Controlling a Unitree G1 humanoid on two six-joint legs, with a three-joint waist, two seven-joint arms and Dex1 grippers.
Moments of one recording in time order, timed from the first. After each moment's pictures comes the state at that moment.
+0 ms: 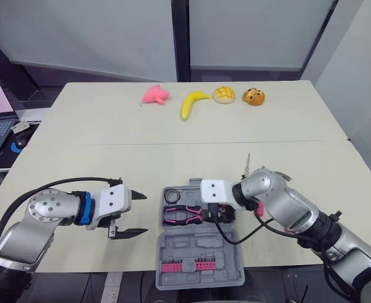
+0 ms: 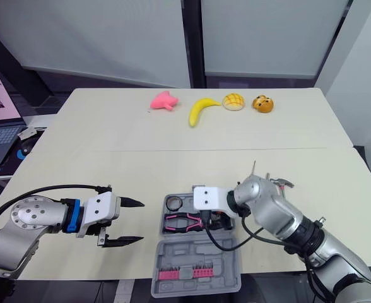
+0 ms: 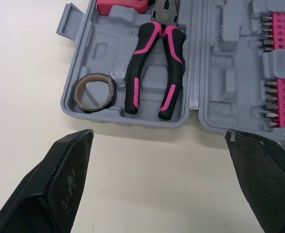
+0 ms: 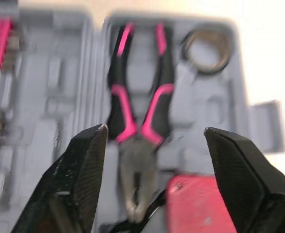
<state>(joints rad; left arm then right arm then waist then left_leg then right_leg) -0.03 0.97 0.00 -0.22 -0.23 0.17 -1.21 -0.66 -0.49 0.61 -0.26 -0.08 0.69 1.10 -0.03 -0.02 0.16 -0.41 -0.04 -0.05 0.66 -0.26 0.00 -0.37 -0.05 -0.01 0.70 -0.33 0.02</state>
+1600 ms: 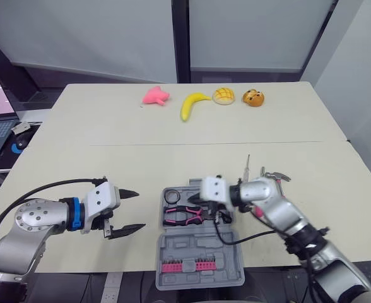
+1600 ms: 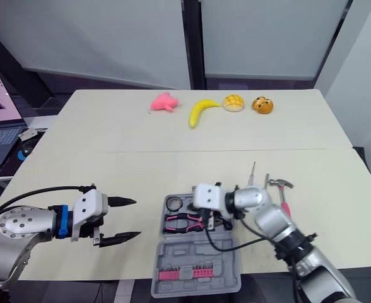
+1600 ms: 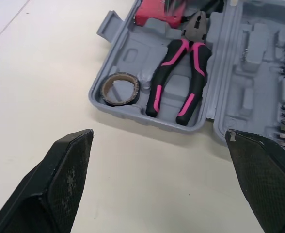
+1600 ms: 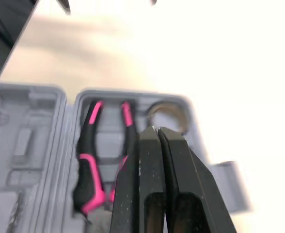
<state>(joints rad) 0.10 0.92 0.15 -0.20 -0.32 0.16 -1.15 -0.43 -0.52 0.37 -0.16 0.07 0.20 1.08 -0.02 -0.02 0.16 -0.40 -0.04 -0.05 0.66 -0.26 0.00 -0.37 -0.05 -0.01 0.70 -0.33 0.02</state>
